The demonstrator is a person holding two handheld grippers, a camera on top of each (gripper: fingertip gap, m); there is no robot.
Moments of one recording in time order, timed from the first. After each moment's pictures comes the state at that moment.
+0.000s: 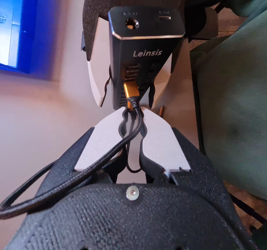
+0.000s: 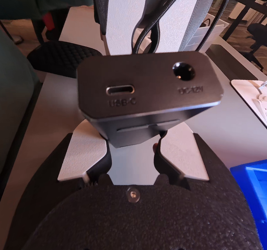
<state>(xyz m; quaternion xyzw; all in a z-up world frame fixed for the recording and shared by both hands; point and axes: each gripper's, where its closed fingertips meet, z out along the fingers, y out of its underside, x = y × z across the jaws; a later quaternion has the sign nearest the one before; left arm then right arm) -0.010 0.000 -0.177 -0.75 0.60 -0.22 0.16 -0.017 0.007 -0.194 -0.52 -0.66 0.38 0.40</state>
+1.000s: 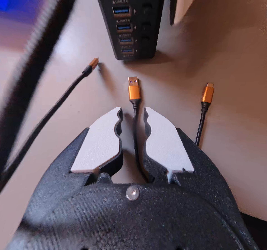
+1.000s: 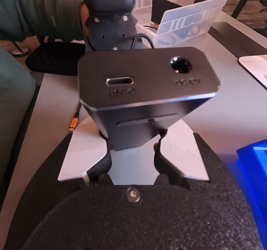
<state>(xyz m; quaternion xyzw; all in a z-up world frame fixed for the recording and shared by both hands) -0.051 0.001 -0.283 -0.77 0.57 -0.17 0.24 -0.008 0.026 -0.209 -0.56 -0.63 0.40 0.36</state>
